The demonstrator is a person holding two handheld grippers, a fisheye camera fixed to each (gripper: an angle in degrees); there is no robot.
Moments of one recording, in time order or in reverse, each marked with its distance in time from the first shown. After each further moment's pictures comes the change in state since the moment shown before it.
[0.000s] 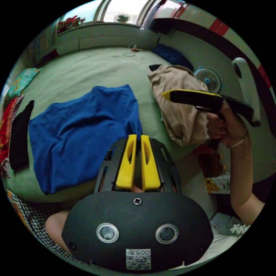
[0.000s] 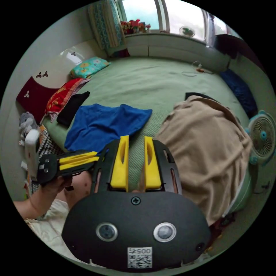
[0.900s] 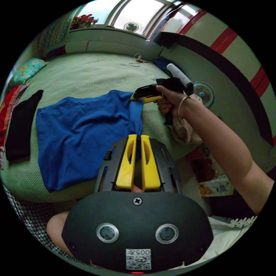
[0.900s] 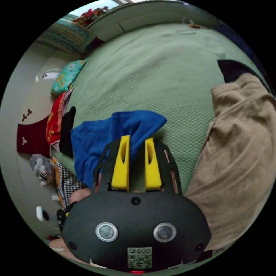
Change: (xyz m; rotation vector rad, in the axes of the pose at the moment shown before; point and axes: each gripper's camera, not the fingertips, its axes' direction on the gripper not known) left arm -0.081 0.078 -0.101 0.071 0.102 -0.036; right arm 0.013 -0.150 0.149 -0.207 -0.174 0.313
